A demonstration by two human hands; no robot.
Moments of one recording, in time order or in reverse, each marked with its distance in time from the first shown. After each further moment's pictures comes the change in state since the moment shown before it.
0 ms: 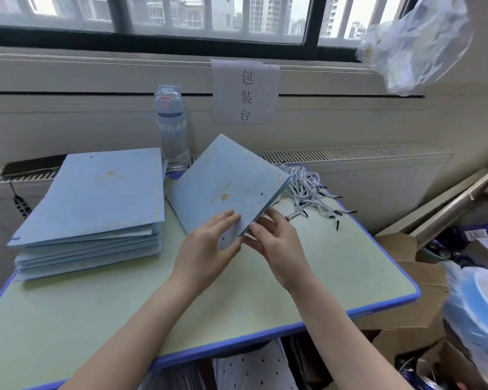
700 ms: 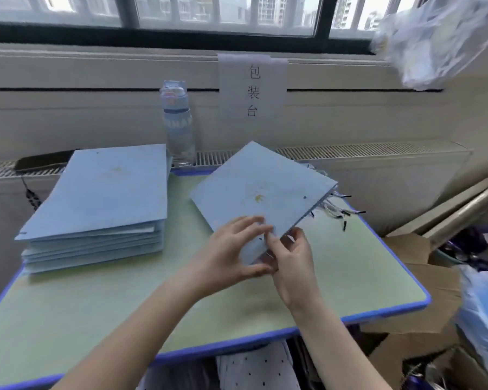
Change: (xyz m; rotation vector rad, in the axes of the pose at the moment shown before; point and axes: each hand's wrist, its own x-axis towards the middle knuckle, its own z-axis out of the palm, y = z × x) left_hand 0.008 0.015 0.004 0.028 -0.372 0.189; right_hand -0.015 0.013 -0.010 0.175 0.208 0.049
